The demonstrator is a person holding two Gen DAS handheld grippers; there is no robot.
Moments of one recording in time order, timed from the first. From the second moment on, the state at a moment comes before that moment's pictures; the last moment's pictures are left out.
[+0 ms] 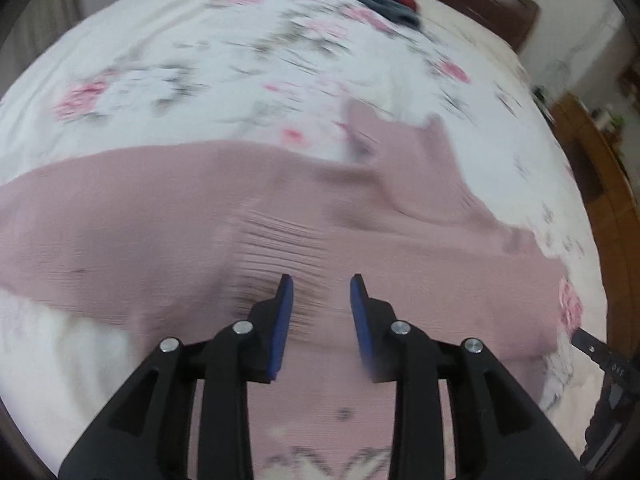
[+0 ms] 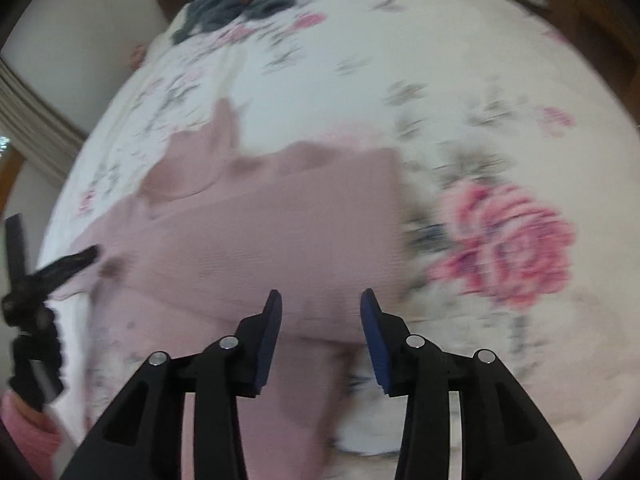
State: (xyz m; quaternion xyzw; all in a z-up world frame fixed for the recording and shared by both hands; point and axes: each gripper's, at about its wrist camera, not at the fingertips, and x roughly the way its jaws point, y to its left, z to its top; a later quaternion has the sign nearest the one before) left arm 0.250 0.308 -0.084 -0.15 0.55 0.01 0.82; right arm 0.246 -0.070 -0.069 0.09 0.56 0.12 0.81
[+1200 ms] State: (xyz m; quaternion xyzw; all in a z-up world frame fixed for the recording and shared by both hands) left arm 0.104 0.621 -0.097 -0.34 0.47 0.23 0.78; right arm 0.194 0.080 -0.106 0.01 0.60 0.23 0.77
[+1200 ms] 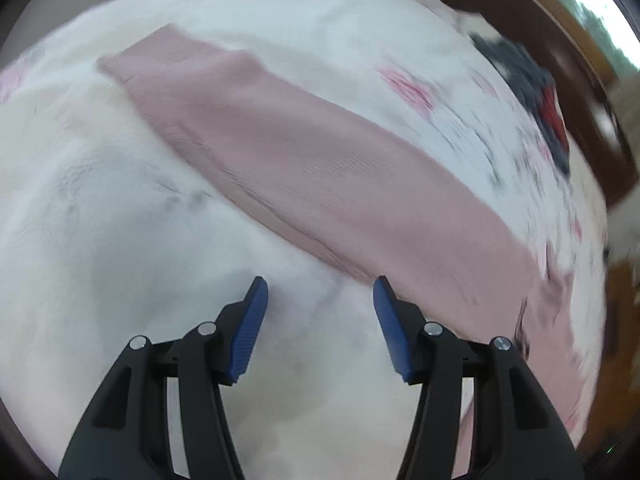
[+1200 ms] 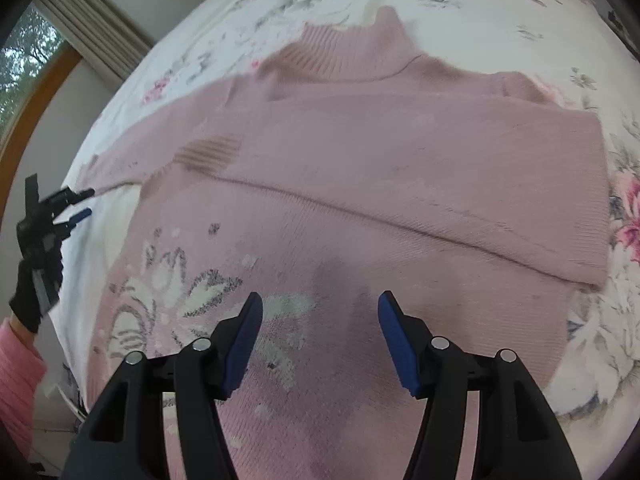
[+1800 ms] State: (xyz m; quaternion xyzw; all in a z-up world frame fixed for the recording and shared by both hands) left arm 0.129 0.668 -0.106 -0.40 0.39 0.24 0.79; right arm 0.197 0.081 -0.136 0.00 0.61 0.21 0.76
